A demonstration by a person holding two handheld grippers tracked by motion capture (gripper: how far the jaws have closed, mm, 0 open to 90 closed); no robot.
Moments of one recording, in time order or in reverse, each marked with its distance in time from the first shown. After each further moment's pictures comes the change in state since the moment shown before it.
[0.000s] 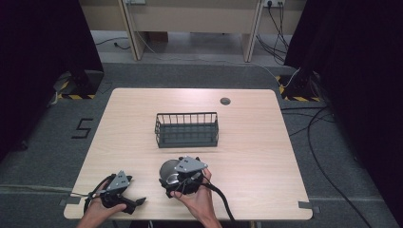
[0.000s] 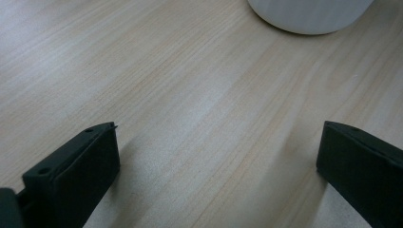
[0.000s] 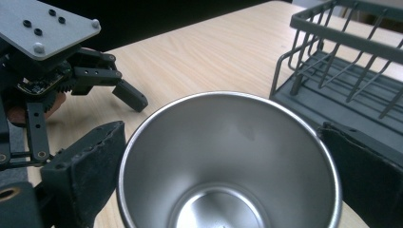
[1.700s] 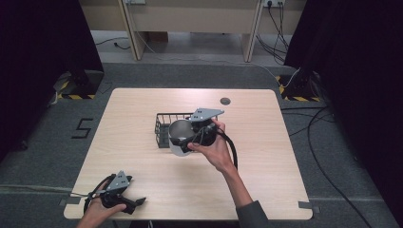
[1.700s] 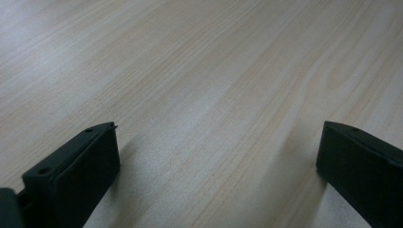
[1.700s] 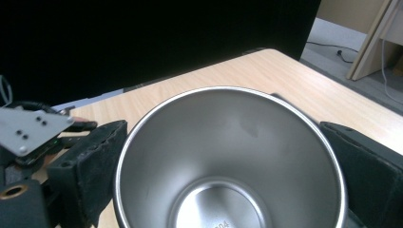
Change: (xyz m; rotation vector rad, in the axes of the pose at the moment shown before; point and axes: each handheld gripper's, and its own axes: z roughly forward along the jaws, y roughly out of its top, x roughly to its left) left arm 0.000 0.000 0.000 0.001 -0.002 -0.003; right arm -0.099 0.103 -0.023 -0.032 0.129 -0.054
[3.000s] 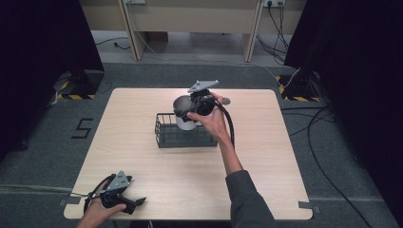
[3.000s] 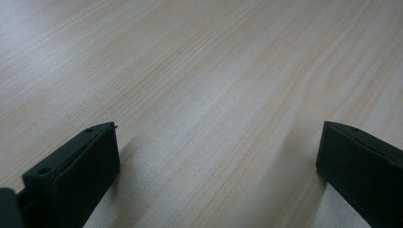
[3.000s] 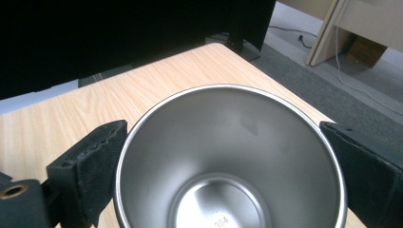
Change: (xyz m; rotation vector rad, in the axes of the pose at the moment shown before) left arm 0.000 0.000 0.000 0.000 0.000 0.000; right arm -0.074 0.034 0.034 0.083 -0.125 0.005
